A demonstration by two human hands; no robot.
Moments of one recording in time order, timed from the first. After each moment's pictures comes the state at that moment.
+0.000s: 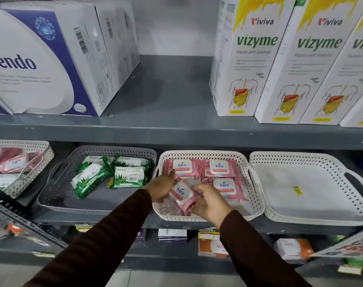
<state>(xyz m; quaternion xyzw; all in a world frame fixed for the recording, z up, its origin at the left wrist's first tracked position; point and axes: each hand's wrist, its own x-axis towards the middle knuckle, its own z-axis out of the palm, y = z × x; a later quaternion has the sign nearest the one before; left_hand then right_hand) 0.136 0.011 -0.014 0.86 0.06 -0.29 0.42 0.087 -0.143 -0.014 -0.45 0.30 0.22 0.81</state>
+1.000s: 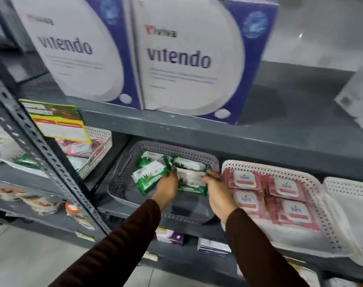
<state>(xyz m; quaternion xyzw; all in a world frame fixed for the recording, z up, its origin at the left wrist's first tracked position) 0.144 0.178 -0.024 0.79 0.24 -0.07 0.57 0.155 0.041 -0.038 -0.63 0.17 0.07 0.76</state>
